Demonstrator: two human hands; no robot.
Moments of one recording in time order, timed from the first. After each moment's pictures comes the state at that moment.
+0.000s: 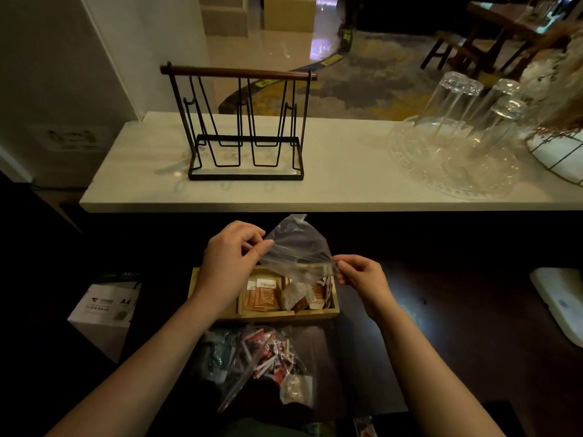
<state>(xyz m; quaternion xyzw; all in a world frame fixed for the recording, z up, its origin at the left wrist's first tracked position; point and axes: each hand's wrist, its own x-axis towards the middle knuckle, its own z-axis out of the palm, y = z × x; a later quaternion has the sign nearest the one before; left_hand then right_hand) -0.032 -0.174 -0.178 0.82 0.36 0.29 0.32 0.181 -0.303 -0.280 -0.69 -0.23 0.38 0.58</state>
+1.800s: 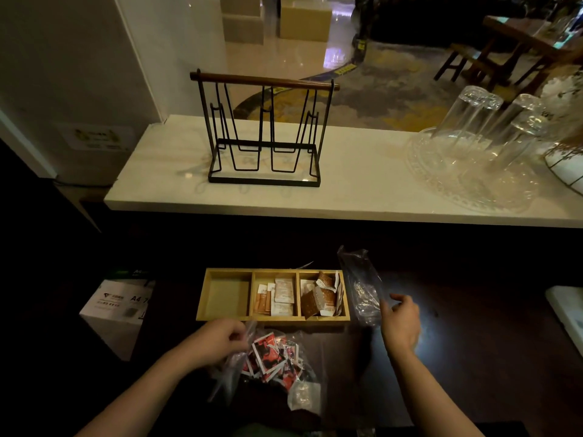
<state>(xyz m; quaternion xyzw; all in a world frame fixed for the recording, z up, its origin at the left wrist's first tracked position) -0.109 -0.184 -0.272 0.82 0.37 -0.16 0.41 0.186 -0.348 -0.338 -0.93 -0.09 0.12 0.33</state>
